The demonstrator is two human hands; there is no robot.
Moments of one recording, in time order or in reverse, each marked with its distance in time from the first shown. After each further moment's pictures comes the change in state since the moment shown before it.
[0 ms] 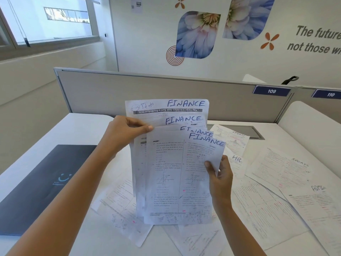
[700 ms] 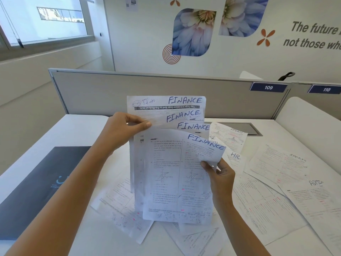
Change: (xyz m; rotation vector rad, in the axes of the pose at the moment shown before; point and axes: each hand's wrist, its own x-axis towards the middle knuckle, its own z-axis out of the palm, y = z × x) left_hand 0.008 0.001 -0.001 0.123 -0.009 0.090; right_hand 0.002 0.004 -0.004 0.146 0.019 0.134
